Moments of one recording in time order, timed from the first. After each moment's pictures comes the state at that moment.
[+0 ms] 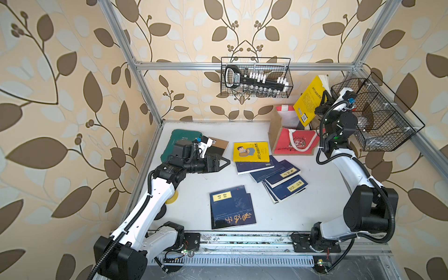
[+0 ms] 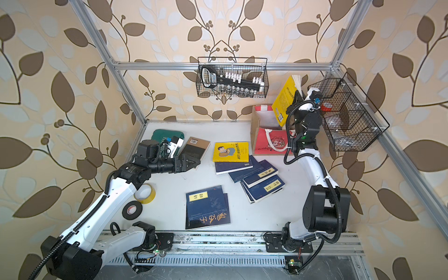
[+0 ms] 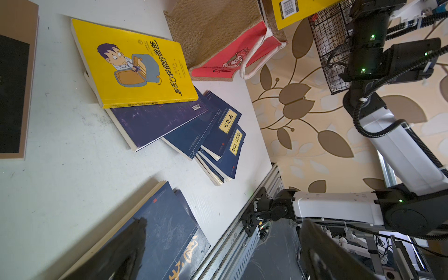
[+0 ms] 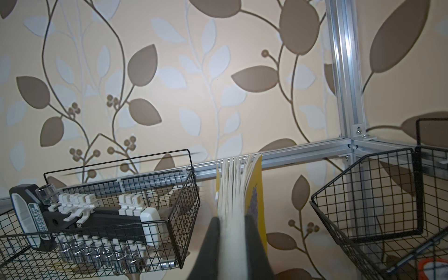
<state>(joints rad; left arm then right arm) -0.27 1.05 0.96 -0.52 0.78 -0.53 -0.11 1.51 1.19 0.71 -0.01 0.24</state>
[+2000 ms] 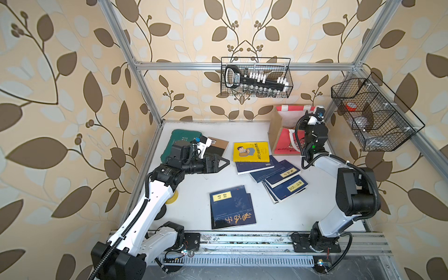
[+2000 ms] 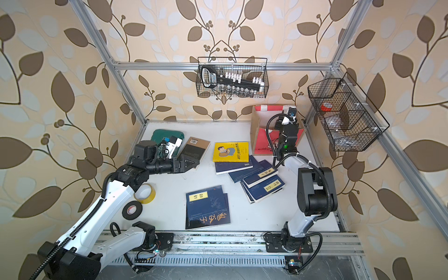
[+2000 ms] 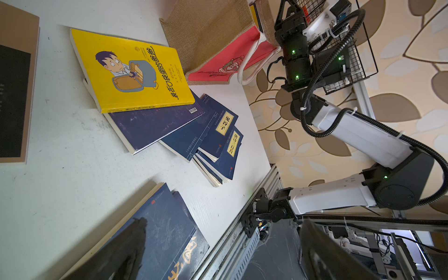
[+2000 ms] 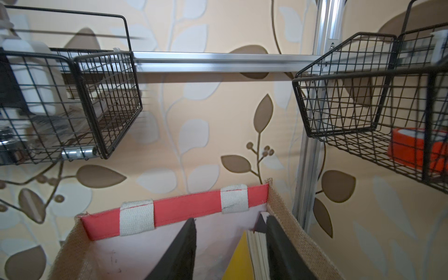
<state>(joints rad) -0.27 1.01 0.96 -0.53 0.78 -0.52 0.00 1.69 1.02 0.84 0.31 0.00</state>
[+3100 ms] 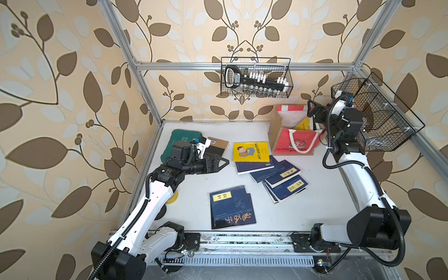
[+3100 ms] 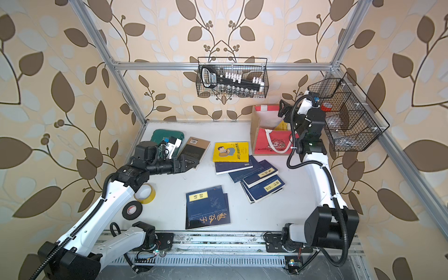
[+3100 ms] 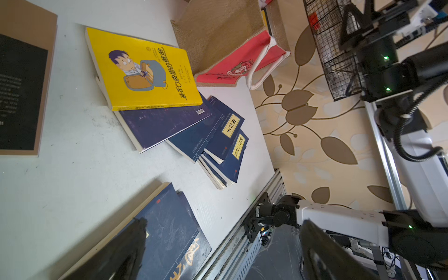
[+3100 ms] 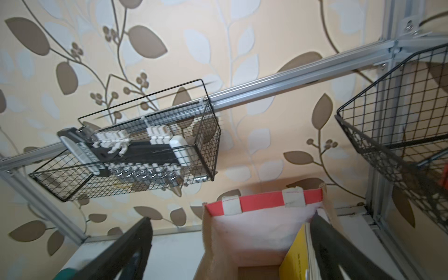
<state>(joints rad) -0.27 1.01 0.93 -0.53 0.73 -0.56 -0.12 1.33 1.26 0.09 -0.19 0.34</state>
